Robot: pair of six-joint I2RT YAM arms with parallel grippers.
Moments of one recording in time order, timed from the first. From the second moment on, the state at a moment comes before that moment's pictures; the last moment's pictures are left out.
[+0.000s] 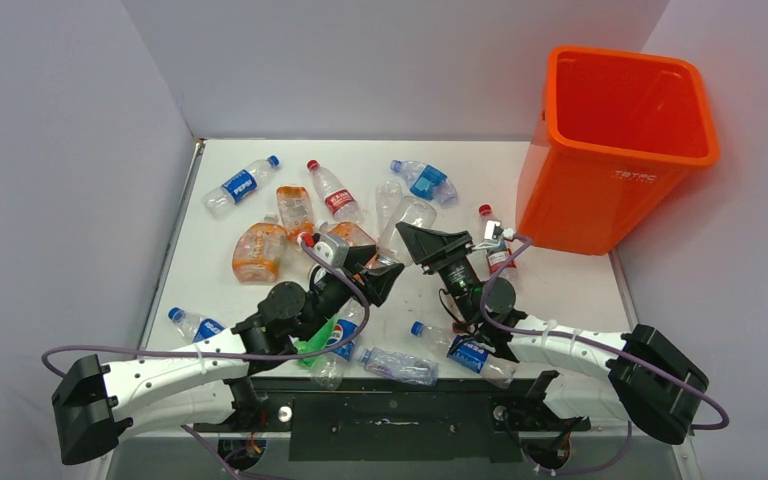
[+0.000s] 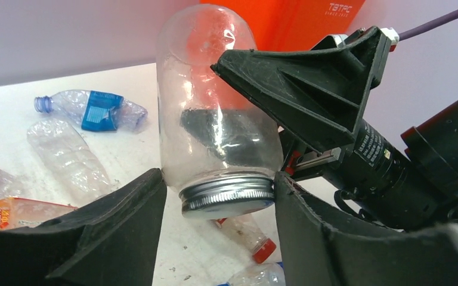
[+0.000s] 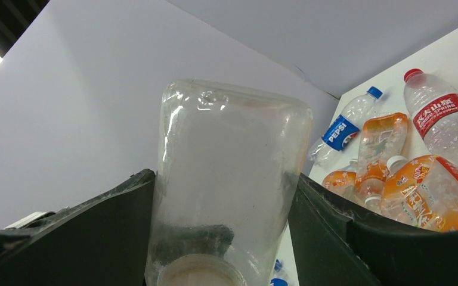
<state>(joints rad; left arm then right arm) -1.08 0.94 0.56 0.54 -0.32 -0.27 0.88 1.19 0.42 1.13 0.31 1.05</state>
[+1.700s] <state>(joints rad) -0.98 0.67 1.02 -0.51 0.31 0.44 0.73 0.85 1.29 -0.41 -0.27 0.18</state>
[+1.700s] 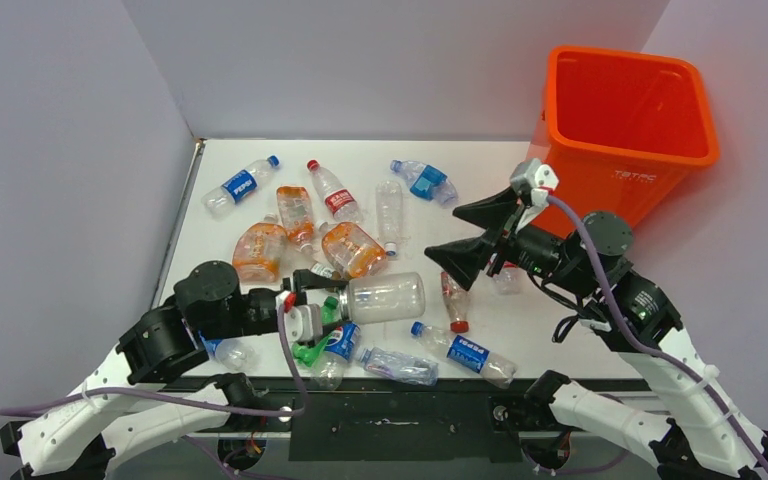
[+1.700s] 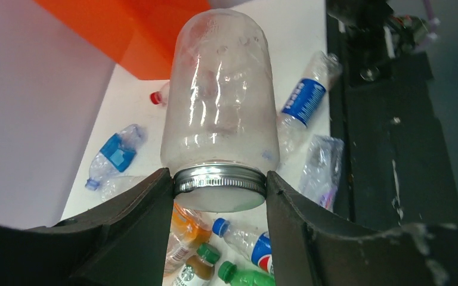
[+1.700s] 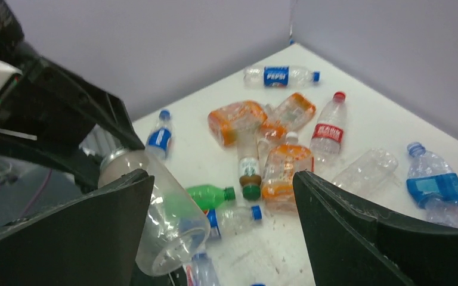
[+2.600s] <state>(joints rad) -1.15 0.91 1.22 -1.01 0.30 0.89 1.01 1.10 1.13 -0.61 -0.63 0.01</state>
